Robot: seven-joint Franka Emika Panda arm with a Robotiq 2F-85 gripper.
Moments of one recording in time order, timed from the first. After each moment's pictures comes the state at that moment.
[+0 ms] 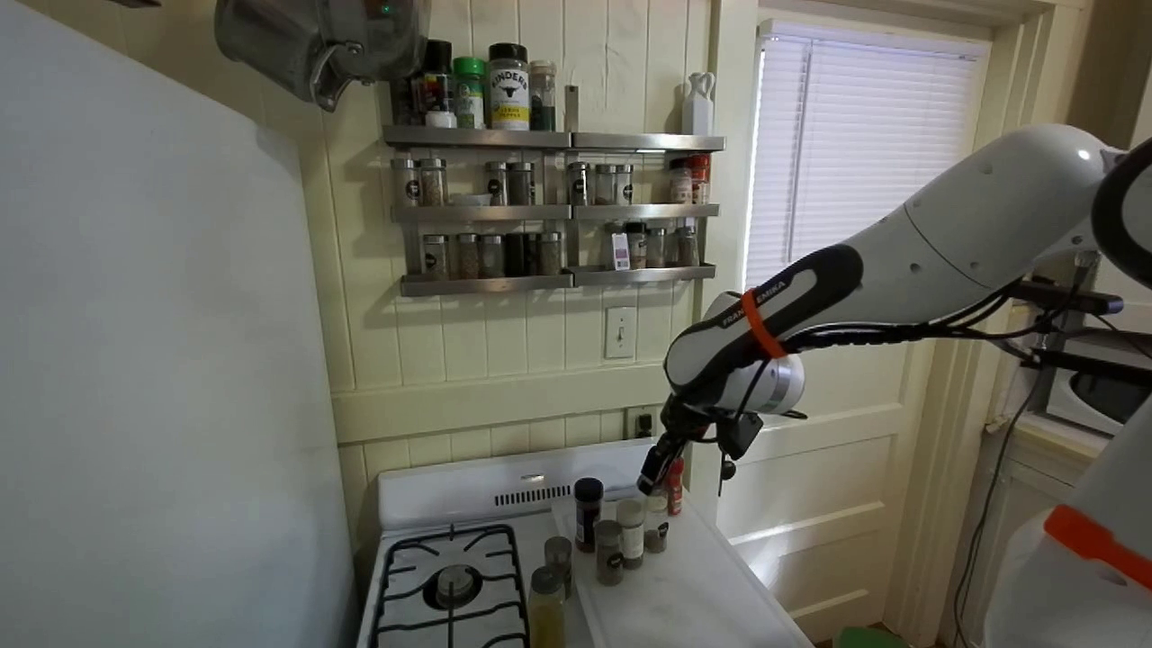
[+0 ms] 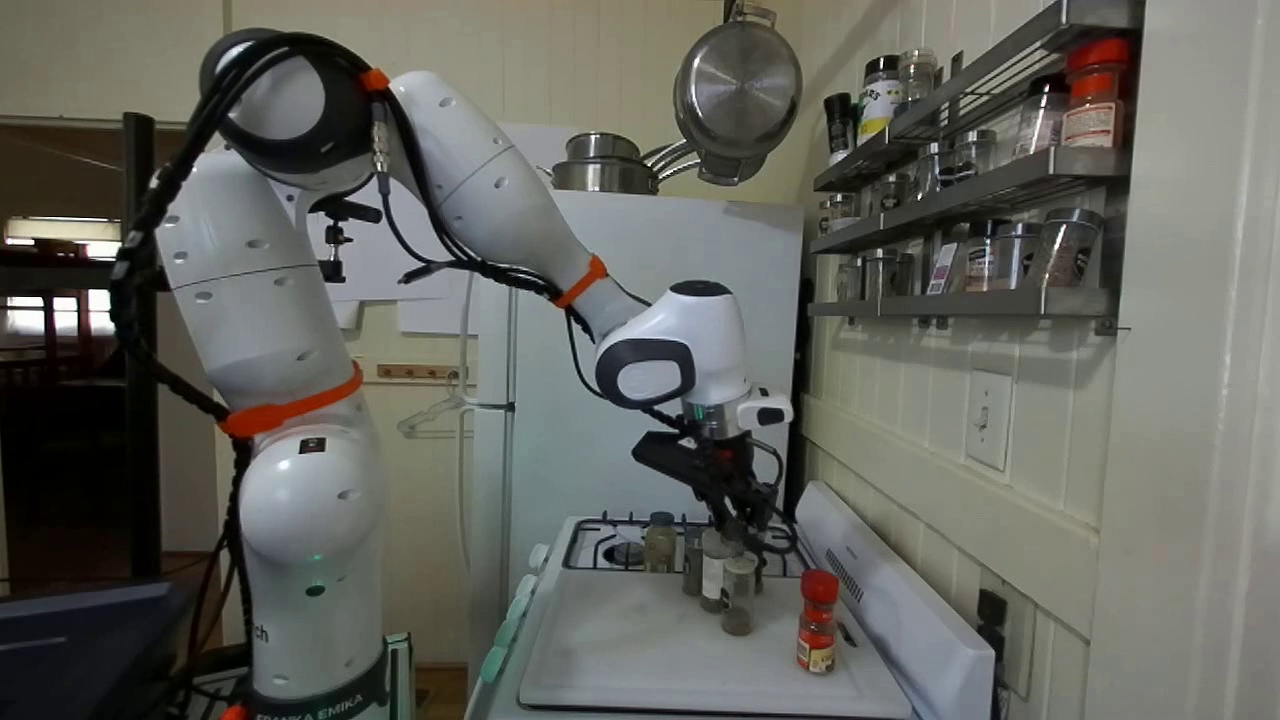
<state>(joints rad) 0.06 -0.29 -0.15 -2.64 0.33 2.65 -0.69</state>
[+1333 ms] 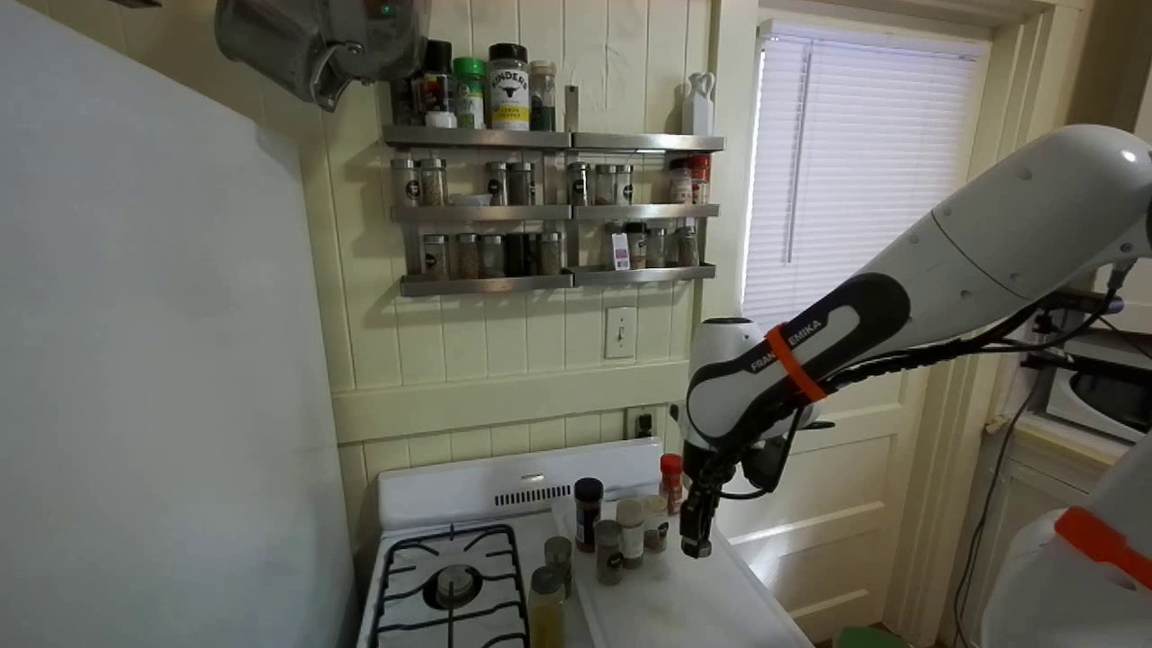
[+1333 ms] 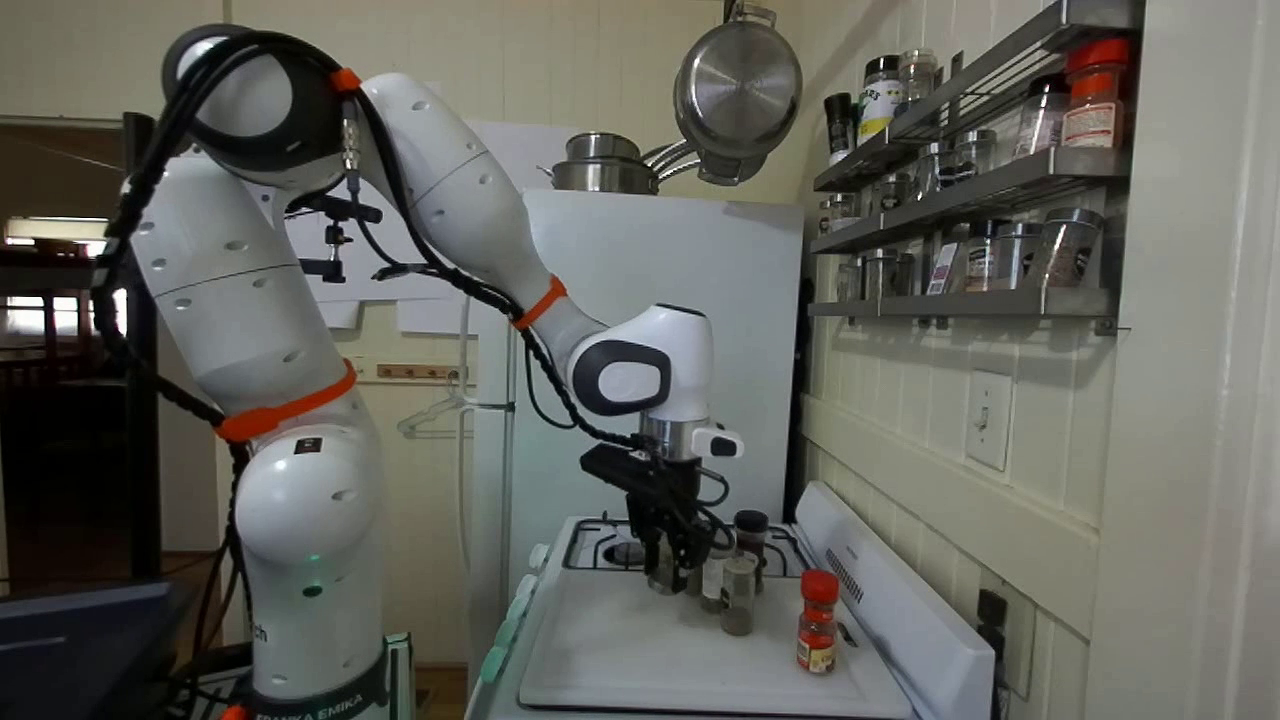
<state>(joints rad) 0.03 -0.36 -0.10 -2.75 0.04 2.42 -0.45</state>
